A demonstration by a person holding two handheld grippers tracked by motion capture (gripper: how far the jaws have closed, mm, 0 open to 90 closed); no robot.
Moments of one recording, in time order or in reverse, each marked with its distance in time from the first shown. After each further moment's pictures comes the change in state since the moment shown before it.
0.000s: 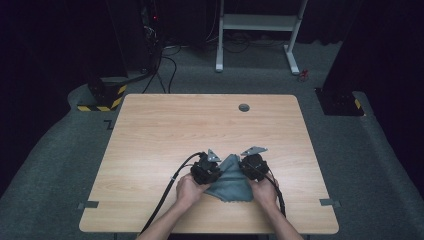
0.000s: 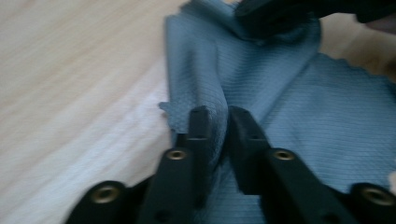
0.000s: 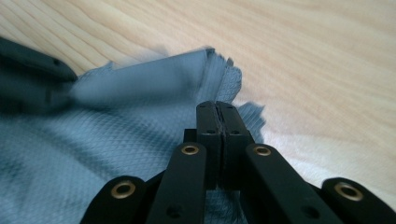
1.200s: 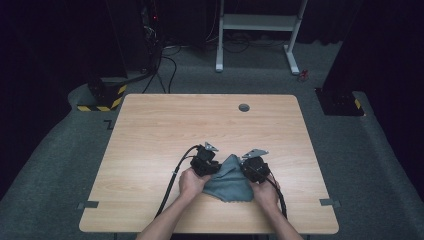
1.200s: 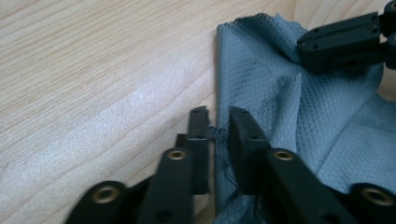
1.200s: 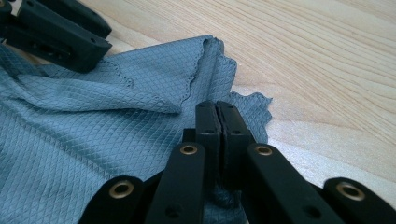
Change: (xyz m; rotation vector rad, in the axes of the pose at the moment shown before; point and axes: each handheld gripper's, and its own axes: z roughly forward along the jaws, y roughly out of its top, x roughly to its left) left arm 0.029 0.009 0.016 0.014 0.036 -0.124; right arm -0.001 -0.008 0.001 -0.002 -0.012 -0.014
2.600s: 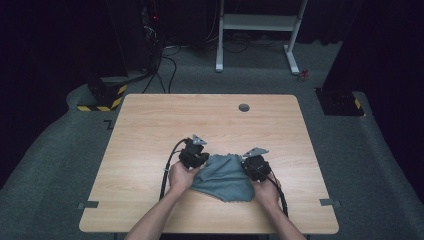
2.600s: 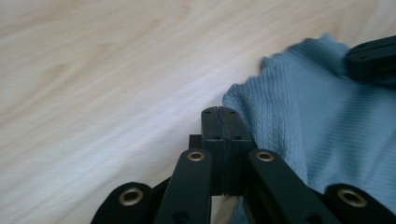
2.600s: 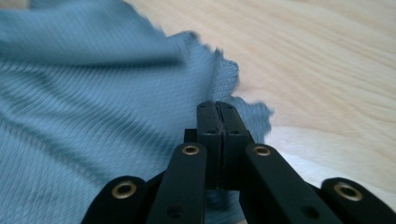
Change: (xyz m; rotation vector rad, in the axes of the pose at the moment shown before) left arm 0.036 0.000 -0.033 -0.090 0.124 -0.006; right arm -0.008 0.004 -0.002 -0.011 -0.017 0.000
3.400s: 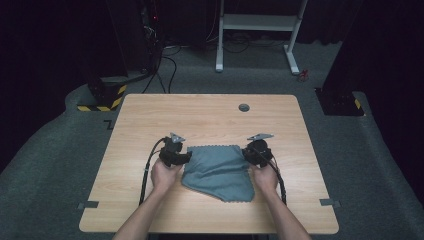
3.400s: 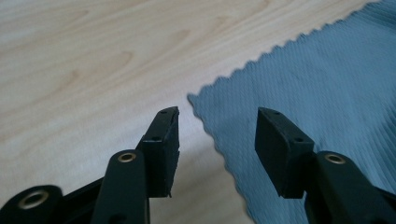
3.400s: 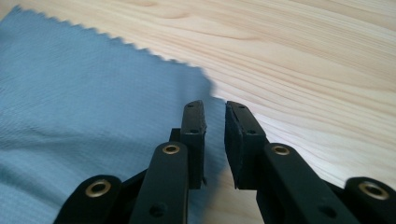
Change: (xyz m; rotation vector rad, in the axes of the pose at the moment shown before) left arm 0.041 -0.034 -0.015 -0.010 0.141 -0.080; right arm -0.030 0.029 0.011 -0.018 -0.019 0.140
